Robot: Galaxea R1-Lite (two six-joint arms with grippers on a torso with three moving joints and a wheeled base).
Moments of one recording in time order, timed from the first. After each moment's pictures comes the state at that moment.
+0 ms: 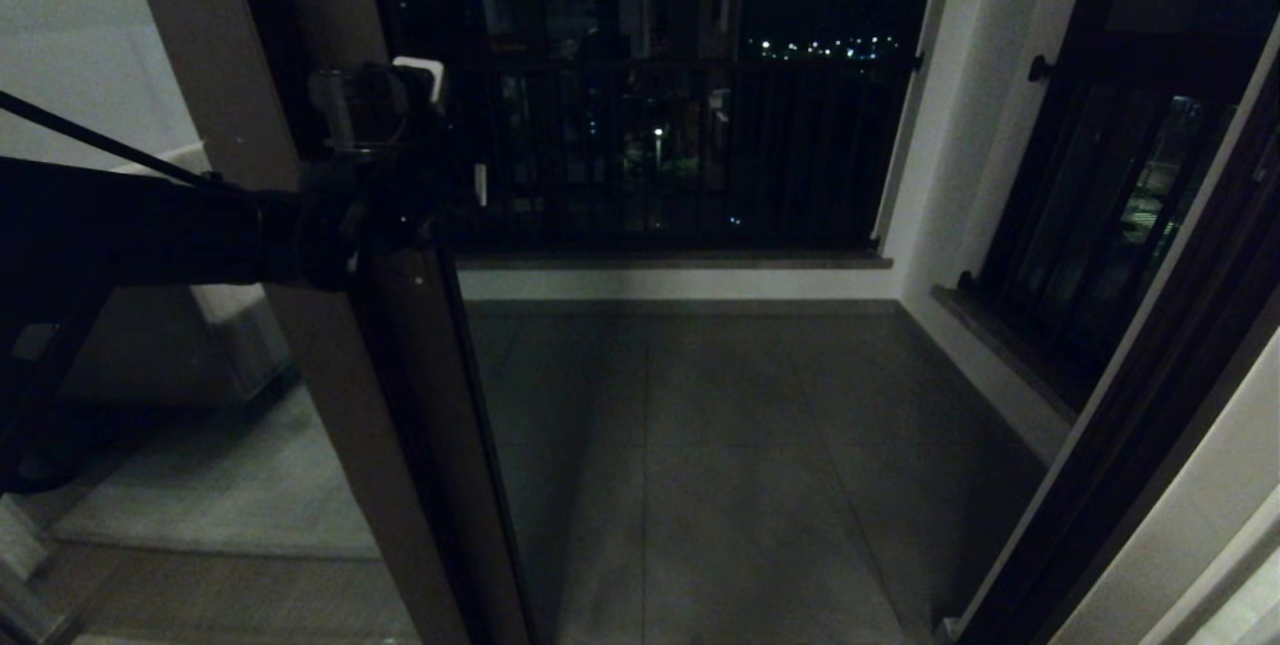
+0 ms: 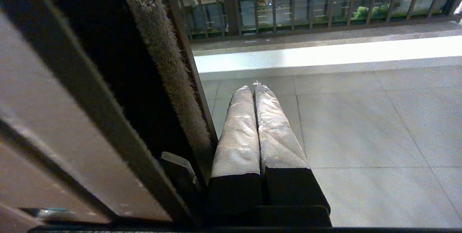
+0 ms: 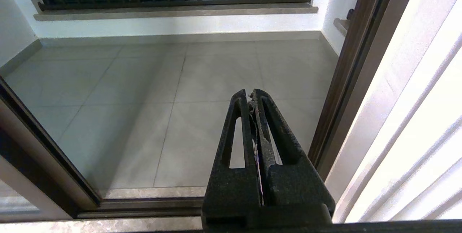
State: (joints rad) left arm -0.24 2.08 -1.65 -0.41 0.33 0.12; right arm 0.00 0.00 -0.02 0.05 0.00 -0.01
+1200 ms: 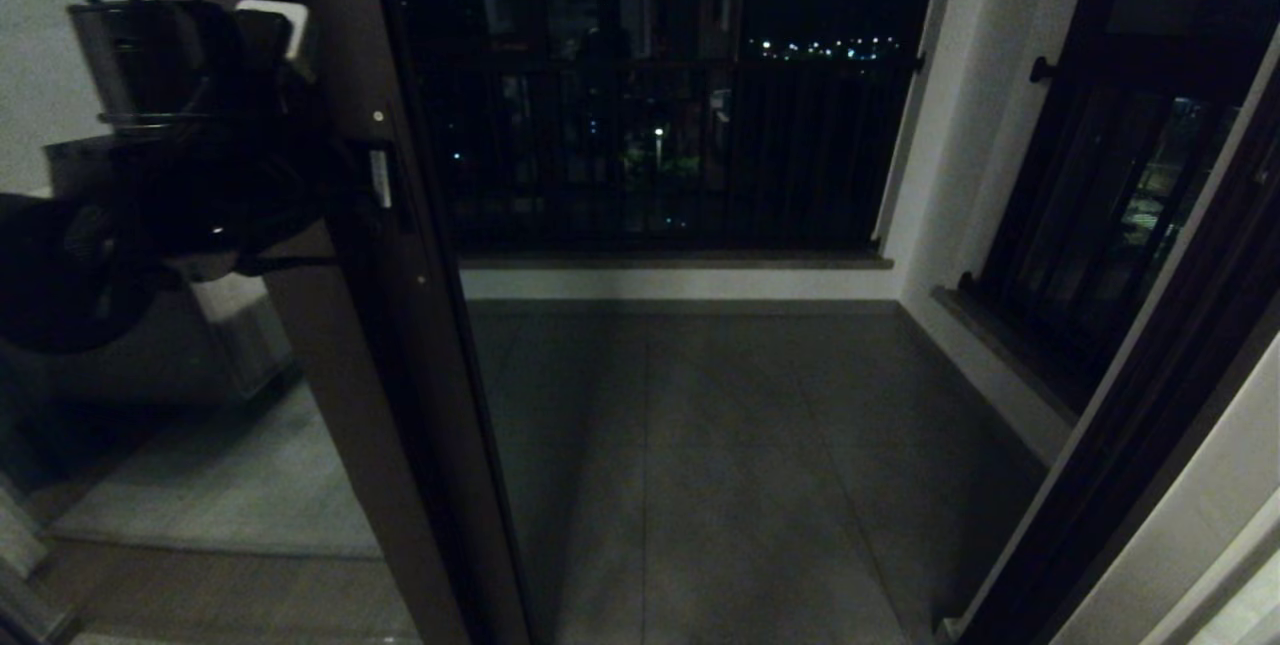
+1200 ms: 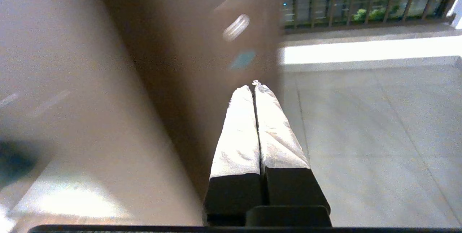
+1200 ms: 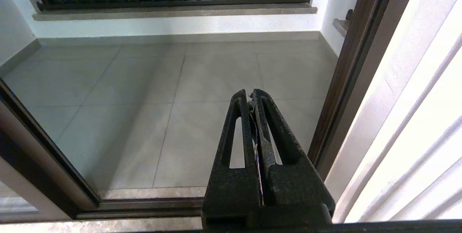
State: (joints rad) left arm -0.26 1.65 -1.21 -0.42 0.32 0.11; right arm 0.00 0.00 -0.02 0.05 0.00 -0.01
